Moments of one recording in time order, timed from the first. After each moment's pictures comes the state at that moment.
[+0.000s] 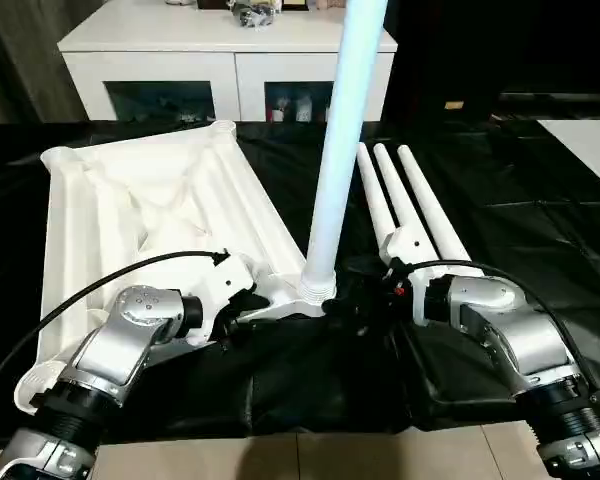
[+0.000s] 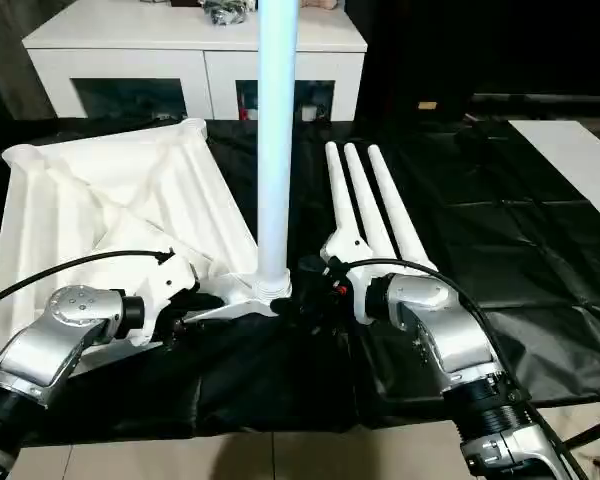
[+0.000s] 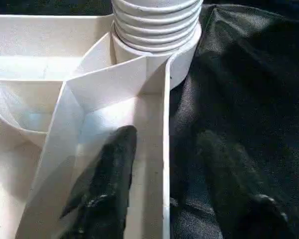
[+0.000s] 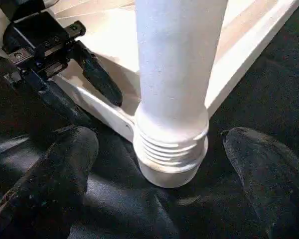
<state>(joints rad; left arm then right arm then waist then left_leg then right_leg) -0.39 0.49 -0.27 0.26 -0.06 0.33 -0.98 -0.43 -0.39 0.20 0.21 0.22 0.37 0.95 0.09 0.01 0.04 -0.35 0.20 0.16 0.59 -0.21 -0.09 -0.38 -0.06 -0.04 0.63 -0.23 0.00</state>
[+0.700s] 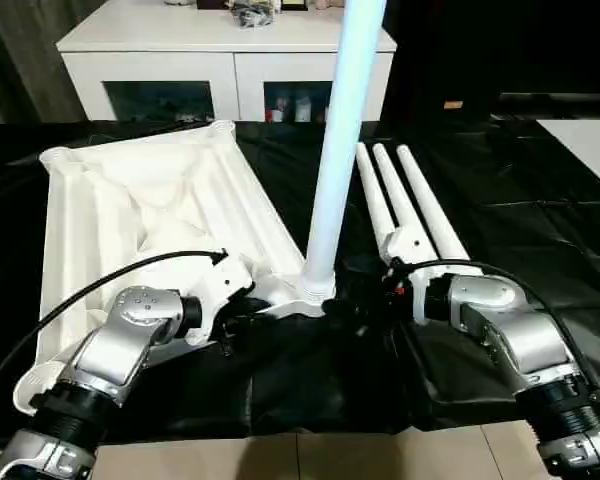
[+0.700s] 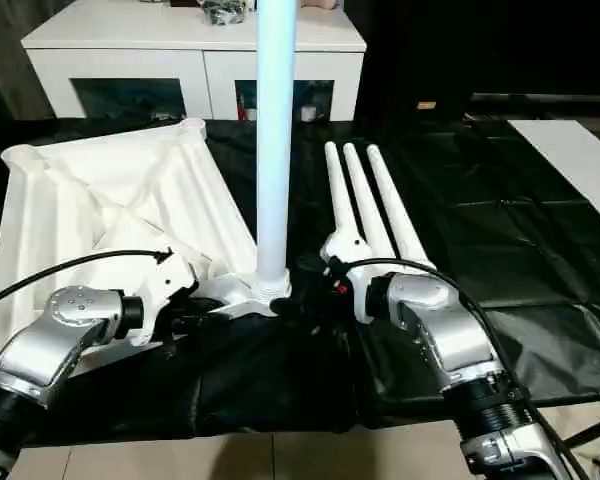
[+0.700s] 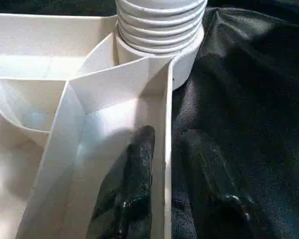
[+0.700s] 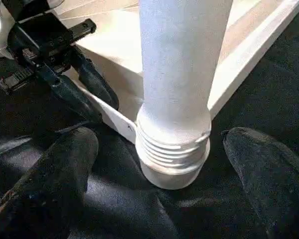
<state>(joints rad) -0.39 0.48 -0.26 0.26 -0.08 0.34 -0.97 -0.43 -0.39 0.21 0.22 0.22 0.36 0.96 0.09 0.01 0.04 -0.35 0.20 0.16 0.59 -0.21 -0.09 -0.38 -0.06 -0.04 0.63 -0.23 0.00</state>
